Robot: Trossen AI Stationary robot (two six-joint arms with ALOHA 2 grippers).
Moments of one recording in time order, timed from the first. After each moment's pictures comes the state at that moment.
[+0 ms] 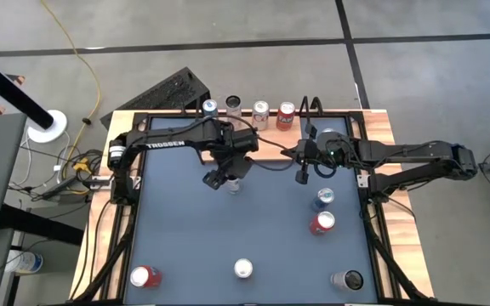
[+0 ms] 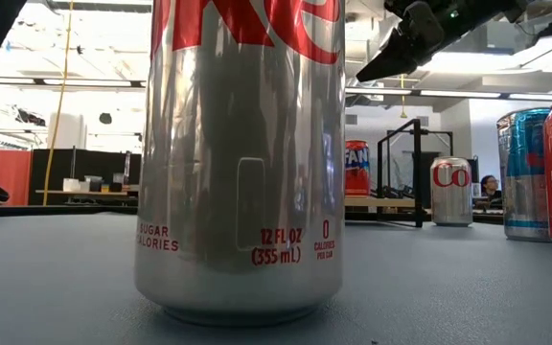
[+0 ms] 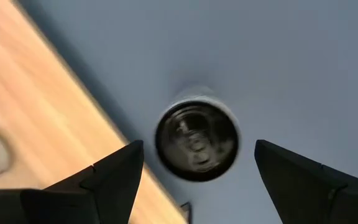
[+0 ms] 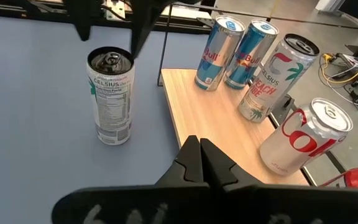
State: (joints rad) left arm 0.14 1.92 1.92 -1.29 0.03 0.73; right arm -0.12 1.05 0.79 -0.18 0.21 -0.14
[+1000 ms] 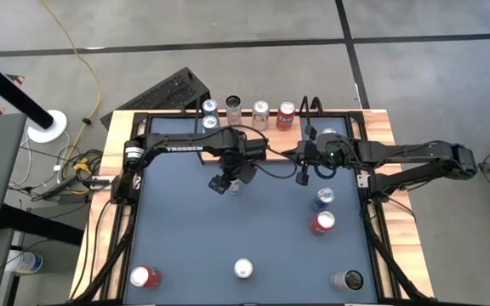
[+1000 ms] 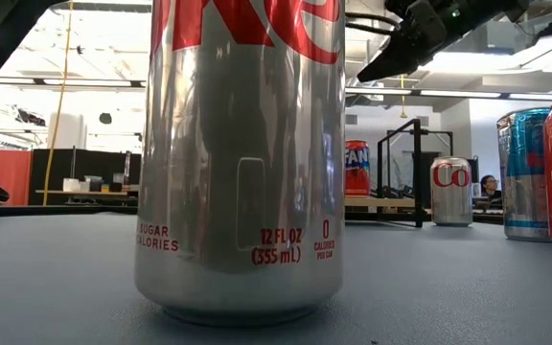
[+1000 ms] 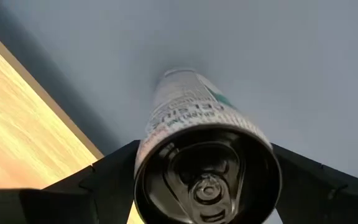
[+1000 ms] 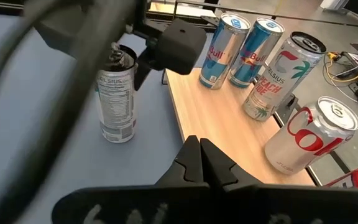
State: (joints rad) left arm 0.13 2.06 1.92 -1.32 0.03 0.68; right arm -0.11 1.05 0.79 -0.19 0.20 -0.13
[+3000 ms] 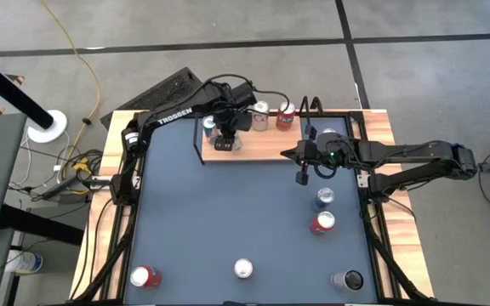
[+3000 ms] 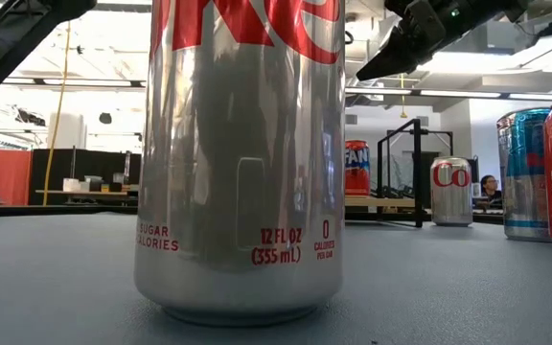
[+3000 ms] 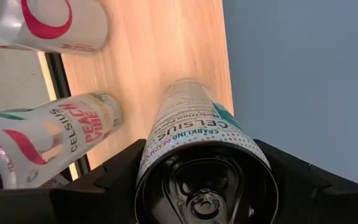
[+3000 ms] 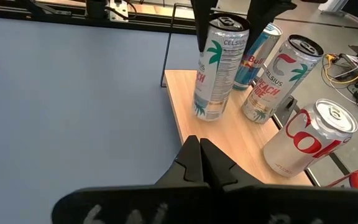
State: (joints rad) left arm 0.43 2.06 2.17 -1.37 -0.04 0.56; right arm -0.11 1.05 0.79 -0.18 0.20 -0.13
